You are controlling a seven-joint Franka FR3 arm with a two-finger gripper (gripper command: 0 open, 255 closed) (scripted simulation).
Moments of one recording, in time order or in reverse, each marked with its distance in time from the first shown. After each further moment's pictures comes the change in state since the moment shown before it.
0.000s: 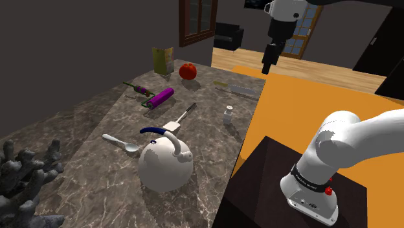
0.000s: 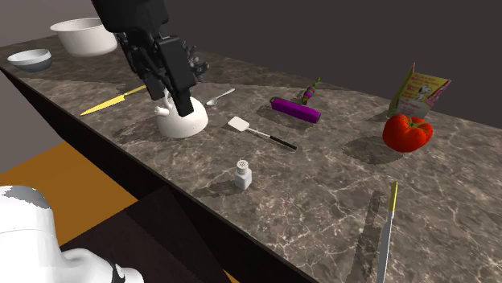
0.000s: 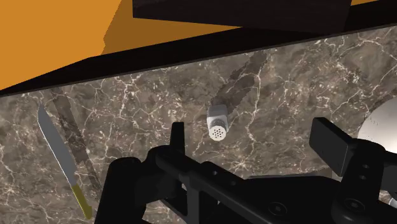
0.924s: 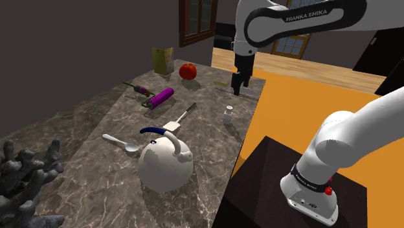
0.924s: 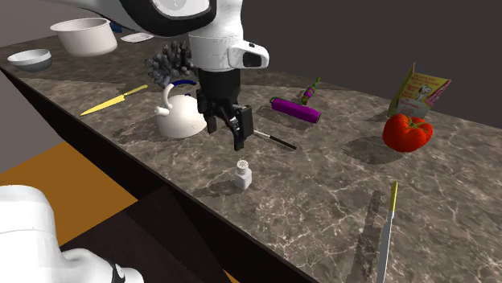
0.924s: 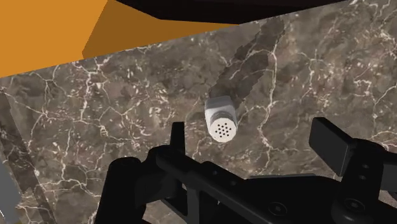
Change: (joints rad) arm -0.013 0.339 -0.022 -0.078 0.018 0.299 0.020
